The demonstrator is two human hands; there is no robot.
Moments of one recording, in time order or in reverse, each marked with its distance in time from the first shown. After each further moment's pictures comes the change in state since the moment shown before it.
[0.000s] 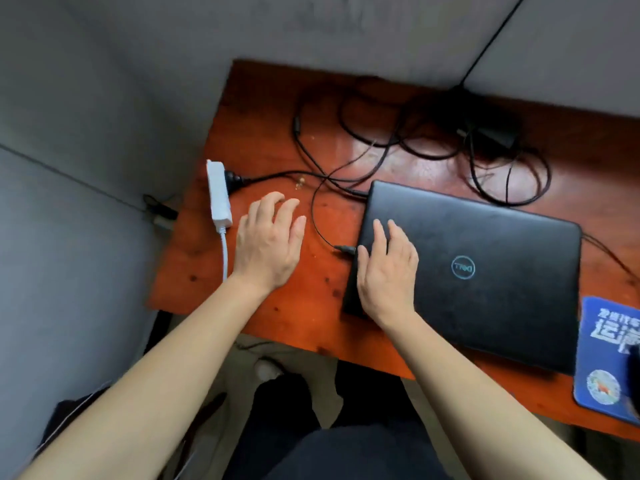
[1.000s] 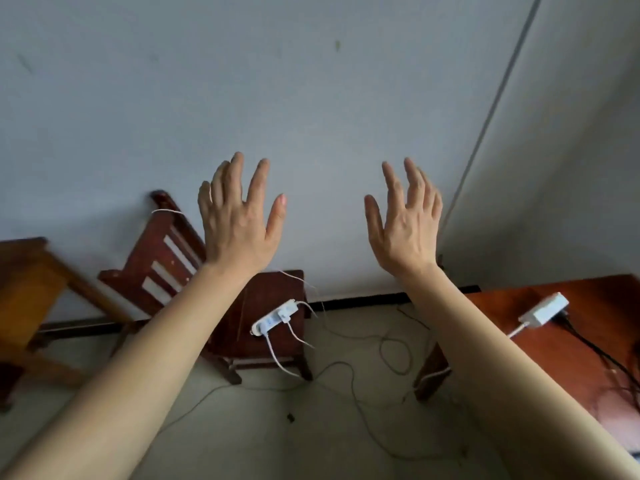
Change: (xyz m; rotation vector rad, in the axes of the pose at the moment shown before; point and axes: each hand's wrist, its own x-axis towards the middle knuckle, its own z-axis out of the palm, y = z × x) left_hand -0.478 -0.043 -0.383 0.801 0.652 -1.060; right_hand -0.248 -0.412 -0.153 0.540 0.055 -1.287
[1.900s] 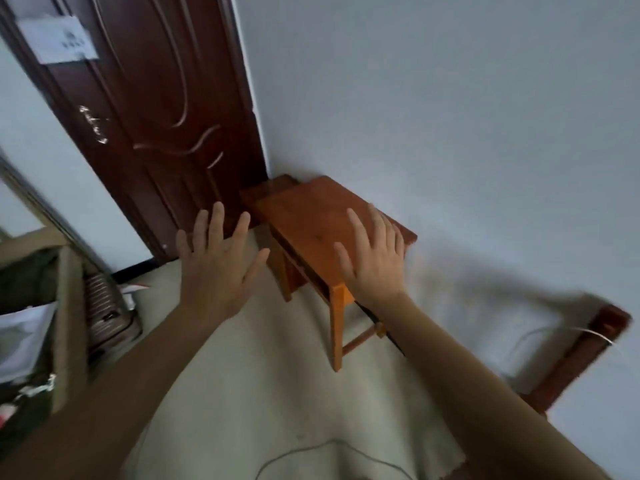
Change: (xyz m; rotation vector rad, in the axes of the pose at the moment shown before) left_hand -0.240 -0.664 -0.198 0.736 -0.216 -0.887; right_hand -0.073 -0.772 0.325 0.667 -0.563 -0.850
